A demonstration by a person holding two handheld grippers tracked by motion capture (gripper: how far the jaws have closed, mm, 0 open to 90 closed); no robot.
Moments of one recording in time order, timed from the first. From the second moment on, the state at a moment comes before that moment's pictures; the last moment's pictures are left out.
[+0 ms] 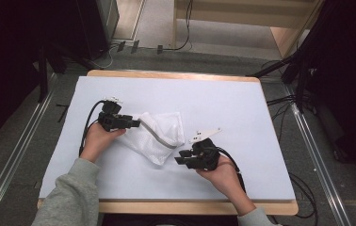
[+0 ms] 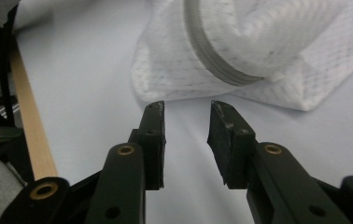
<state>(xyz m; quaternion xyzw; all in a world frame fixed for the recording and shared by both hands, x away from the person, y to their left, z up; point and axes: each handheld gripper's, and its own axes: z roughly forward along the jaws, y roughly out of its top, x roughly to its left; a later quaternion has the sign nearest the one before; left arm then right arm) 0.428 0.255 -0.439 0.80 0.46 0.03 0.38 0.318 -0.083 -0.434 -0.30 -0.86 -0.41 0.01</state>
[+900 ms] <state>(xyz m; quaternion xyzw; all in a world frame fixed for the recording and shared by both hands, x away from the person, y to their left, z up) 0.427 0.240 -0.444 0.84 0.42 0.01 0.35 0.377 -0.102 -0.450 -0.37 -0.84 -0.40 -0.04</state>
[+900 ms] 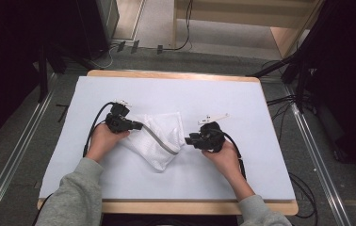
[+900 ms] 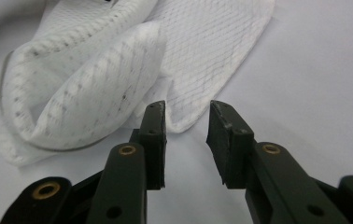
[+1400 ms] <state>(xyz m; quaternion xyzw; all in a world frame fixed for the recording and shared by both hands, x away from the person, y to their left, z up) 0.399 0.257 -0.417 0.82 0.42 0.03 0.39 0.409 -0.091 -0.453 -0.38 -0.83 -0.39 -0.05</state>
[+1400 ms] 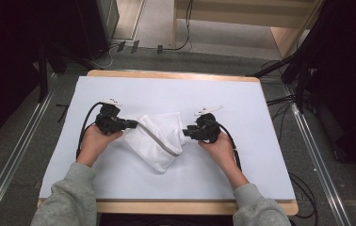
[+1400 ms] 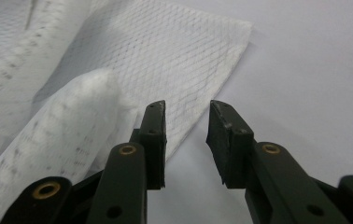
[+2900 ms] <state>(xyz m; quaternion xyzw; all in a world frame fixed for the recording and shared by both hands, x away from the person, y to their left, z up) 0.360 0.289 -0.406 0.79 0.45 0.04 0.41 0.445 -0.085 -0.454 -0.41 -0.83 -0.37 -0.07</state>
